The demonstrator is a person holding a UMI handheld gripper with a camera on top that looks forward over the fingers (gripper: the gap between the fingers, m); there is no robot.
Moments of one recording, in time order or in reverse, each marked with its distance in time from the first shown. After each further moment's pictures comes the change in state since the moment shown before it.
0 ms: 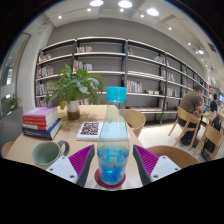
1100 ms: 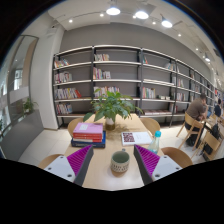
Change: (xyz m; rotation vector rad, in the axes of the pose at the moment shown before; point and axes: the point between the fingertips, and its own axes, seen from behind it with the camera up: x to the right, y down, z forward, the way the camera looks) arm -0.188 -0.129 -0.246 -0.021 -0.116 -0.006
